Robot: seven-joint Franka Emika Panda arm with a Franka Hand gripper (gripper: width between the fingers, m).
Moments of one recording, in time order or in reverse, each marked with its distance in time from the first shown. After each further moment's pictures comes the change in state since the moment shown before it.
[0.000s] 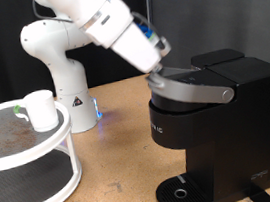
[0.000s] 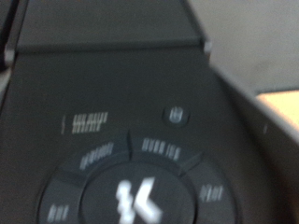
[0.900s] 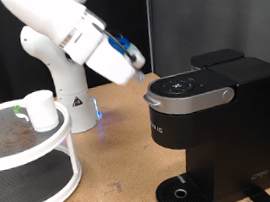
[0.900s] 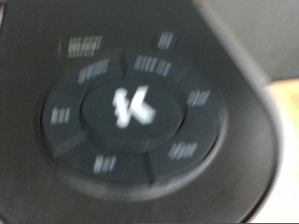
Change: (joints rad) arm -0.020 -0.020 -0.063 -0.074 0.136 0.026 -0.130
